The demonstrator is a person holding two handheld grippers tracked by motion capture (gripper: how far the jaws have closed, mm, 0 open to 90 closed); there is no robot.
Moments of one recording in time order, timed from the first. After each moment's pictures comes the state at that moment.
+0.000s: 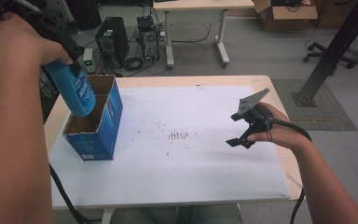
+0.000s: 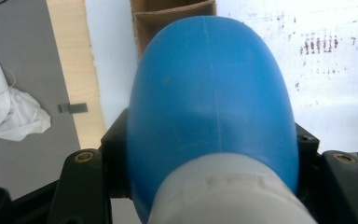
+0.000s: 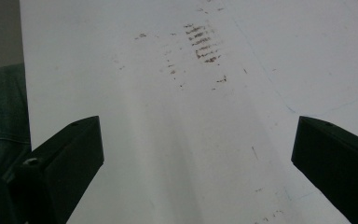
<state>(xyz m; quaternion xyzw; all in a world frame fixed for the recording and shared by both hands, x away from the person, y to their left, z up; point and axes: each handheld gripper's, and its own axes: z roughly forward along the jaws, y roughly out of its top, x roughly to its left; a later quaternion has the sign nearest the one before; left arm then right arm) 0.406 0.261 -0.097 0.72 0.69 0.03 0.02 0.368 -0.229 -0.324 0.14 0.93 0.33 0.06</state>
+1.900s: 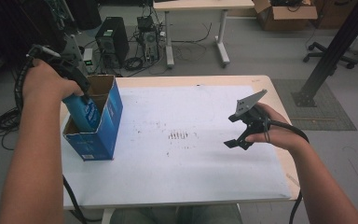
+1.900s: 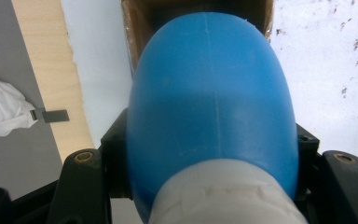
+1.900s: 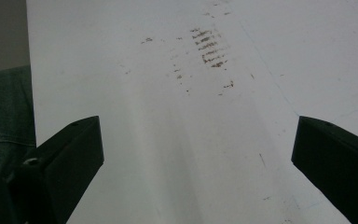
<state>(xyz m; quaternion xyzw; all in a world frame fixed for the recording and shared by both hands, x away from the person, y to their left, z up) 0.426 0.279 -0.208 0.72 0.70 0.00 0.00 0.365 -0.223 -0.325 0.14 0.93 0.33 0.05</state>
